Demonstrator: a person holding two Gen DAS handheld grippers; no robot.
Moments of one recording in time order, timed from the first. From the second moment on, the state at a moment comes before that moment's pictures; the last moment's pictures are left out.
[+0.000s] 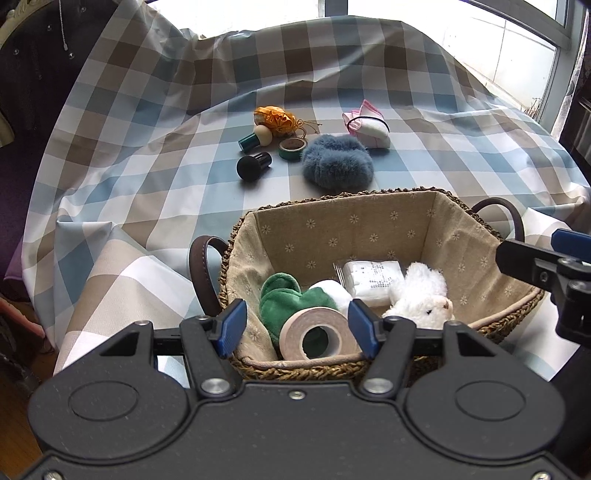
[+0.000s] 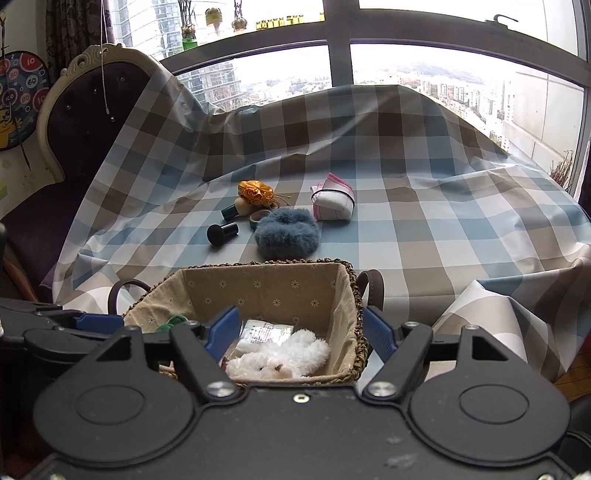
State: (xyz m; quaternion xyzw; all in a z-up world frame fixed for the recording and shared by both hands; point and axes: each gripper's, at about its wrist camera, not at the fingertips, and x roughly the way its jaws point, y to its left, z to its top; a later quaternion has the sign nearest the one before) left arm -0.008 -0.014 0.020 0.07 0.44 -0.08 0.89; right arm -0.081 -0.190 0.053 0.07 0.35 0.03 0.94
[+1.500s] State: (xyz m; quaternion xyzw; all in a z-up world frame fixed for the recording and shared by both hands) left arm 0.185 0.011 0.014 0.09 0.44 -0.01 0.89; right arm 0.152 -0.251 0.037 0.09 0.43 -0.01 0.90
